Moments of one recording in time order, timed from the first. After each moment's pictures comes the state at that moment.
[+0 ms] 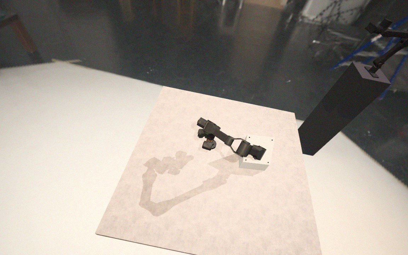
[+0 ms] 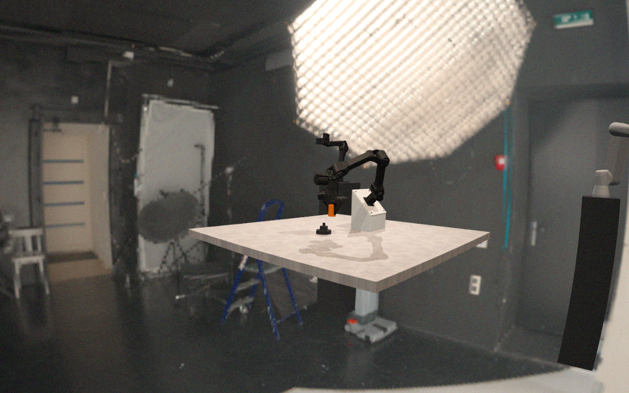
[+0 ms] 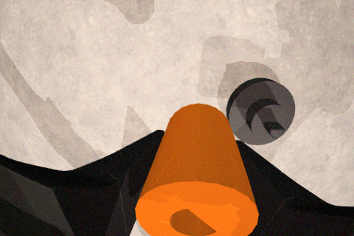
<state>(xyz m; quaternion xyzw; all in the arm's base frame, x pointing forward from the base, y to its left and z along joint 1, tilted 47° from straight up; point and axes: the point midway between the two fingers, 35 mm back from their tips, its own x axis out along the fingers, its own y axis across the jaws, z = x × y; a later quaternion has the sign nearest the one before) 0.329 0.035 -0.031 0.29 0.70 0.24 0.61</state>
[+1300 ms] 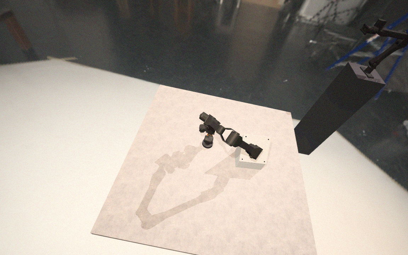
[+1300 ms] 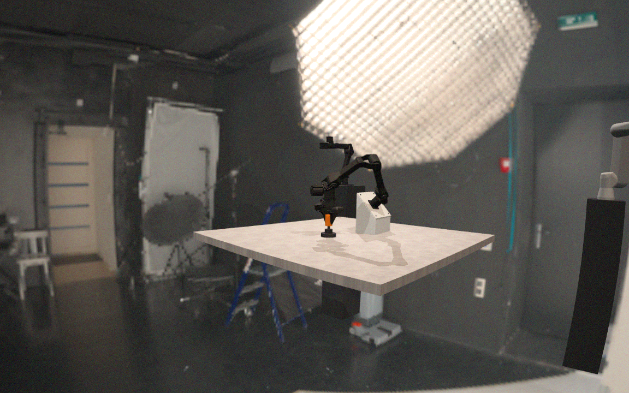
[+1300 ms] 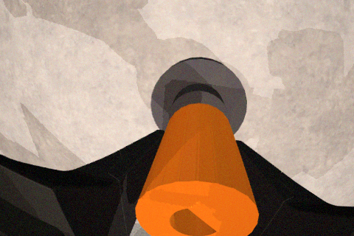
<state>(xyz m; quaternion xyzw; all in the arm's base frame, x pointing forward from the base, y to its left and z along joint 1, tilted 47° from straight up) 0.300 0.009 -0.120 0.28 0.69 0.26 0.61</state>
